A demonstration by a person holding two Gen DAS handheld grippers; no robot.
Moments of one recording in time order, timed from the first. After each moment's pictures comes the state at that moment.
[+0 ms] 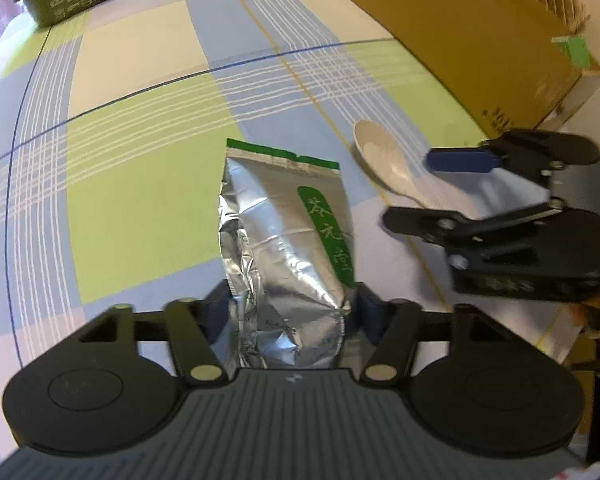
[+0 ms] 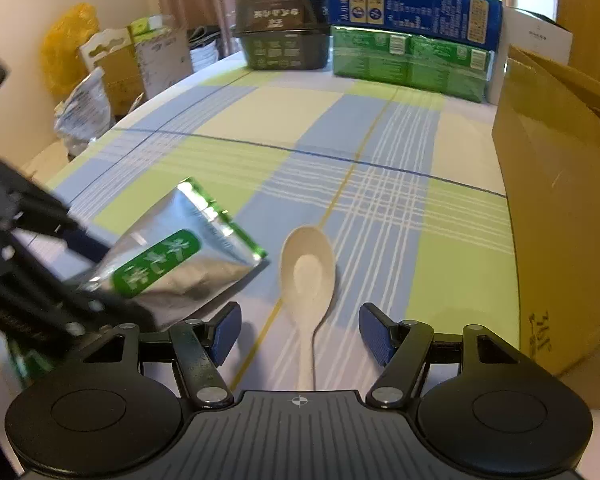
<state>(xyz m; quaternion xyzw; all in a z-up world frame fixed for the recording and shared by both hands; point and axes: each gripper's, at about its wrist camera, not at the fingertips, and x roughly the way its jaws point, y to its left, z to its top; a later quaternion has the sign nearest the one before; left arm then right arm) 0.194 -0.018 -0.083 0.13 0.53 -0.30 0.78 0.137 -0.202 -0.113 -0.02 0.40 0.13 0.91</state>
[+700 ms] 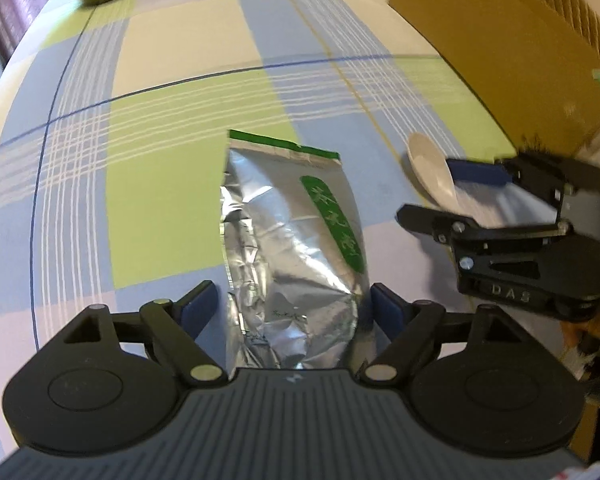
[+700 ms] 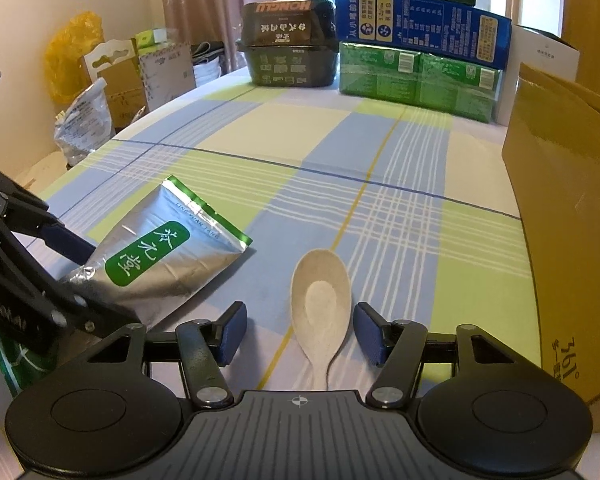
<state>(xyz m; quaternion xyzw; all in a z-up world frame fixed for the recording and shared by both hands) 0.203 -0.006 -0.084 0.13 0.53 -0.26 0.80 0.141 -0.191 -0.121 -0.03 0.37 0.14 0.92</state>
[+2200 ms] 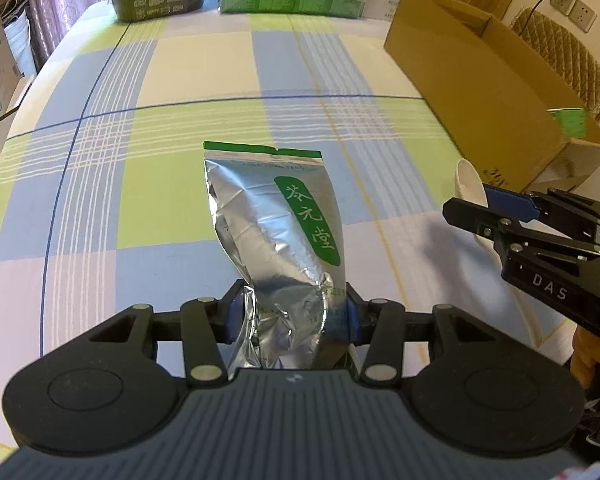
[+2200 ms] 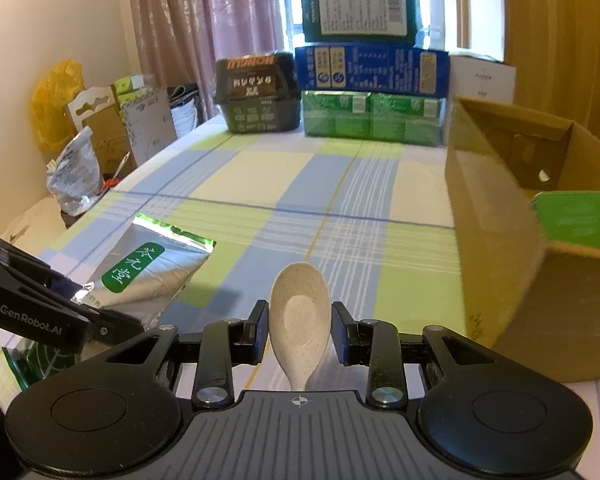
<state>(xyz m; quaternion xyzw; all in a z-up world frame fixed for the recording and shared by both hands) 0.152 -0.002 -0.041 0.06 0.50 -0.22 0.83 0.082 -0.214 -0.060 0.02 0.33 0.10 0.94</state>
